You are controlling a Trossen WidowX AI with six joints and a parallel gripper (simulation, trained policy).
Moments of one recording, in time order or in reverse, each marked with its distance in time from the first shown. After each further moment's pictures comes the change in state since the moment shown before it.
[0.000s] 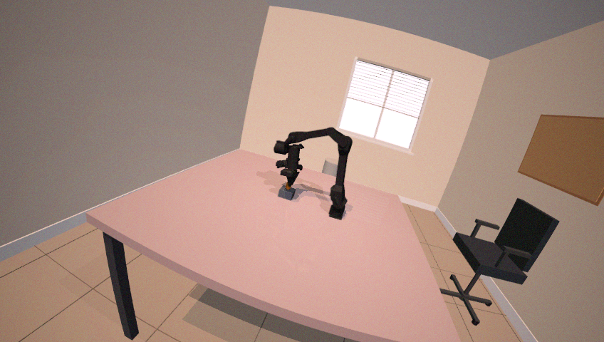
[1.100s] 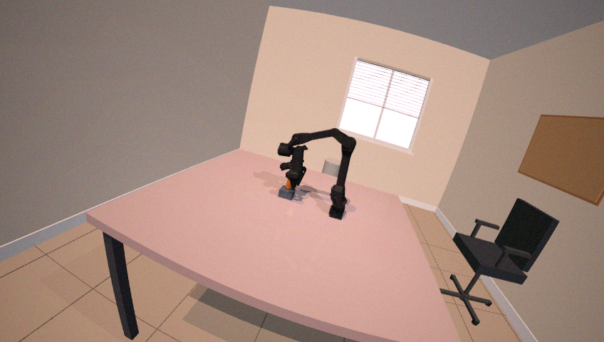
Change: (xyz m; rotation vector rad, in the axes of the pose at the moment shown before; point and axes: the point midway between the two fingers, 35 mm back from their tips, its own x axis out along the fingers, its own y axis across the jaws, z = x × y) arm 0.003 0.005 -0.027 -0.035 0.030 0.024
